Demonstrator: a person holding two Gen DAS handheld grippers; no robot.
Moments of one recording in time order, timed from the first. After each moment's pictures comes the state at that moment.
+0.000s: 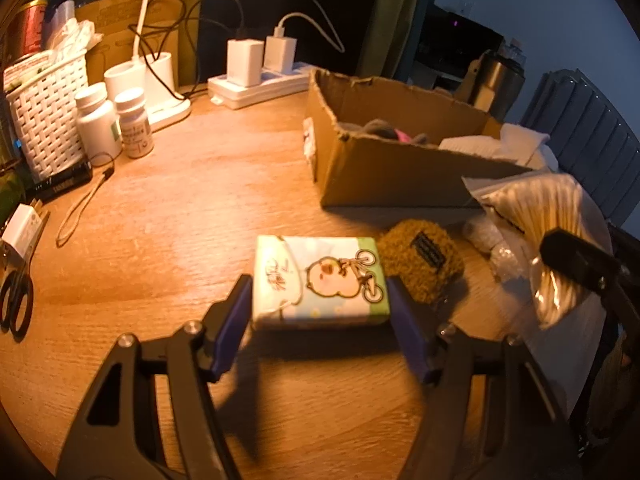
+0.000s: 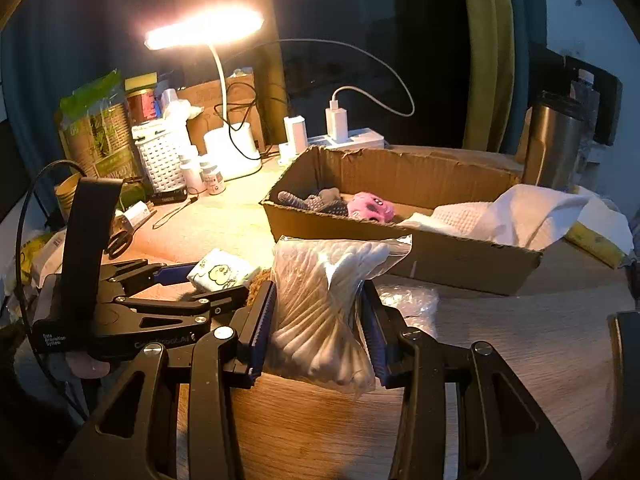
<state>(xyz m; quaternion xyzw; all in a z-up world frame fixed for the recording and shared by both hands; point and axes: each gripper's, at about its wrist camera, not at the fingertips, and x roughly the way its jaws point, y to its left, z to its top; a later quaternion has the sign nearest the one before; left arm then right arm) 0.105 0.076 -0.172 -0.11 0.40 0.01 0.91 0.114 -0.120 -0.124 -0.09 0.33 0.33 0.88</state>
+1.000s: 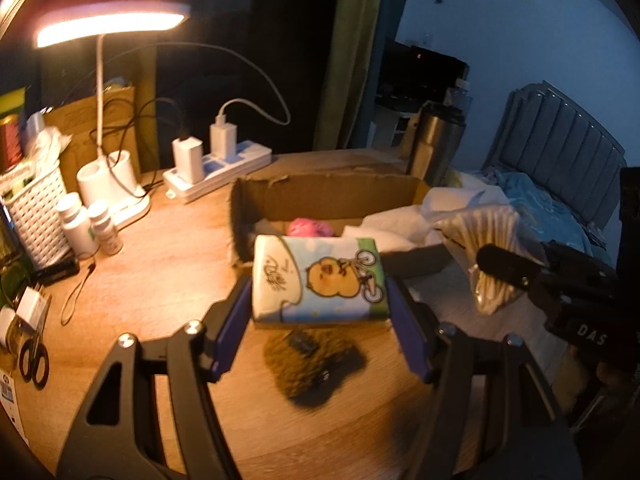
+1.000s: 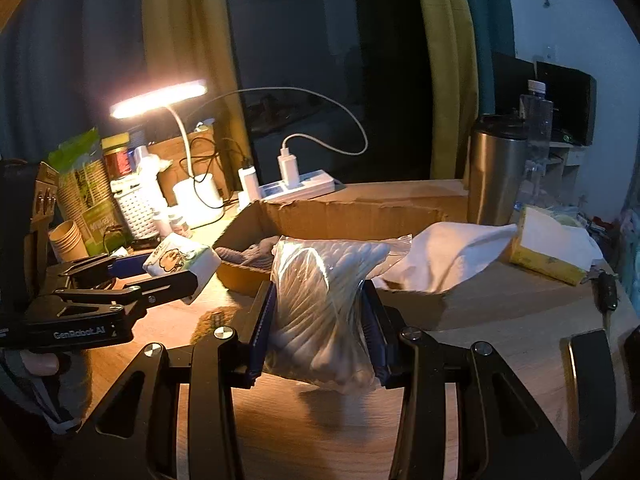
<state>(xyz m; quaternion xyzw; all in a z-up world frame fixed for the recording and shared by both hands) 0.115 0.017 -0.088 -0.08 0.33 -0.02 0.94 0.147 -0.191 -0.084 -0.04 0.29 0.31 0.91</state>
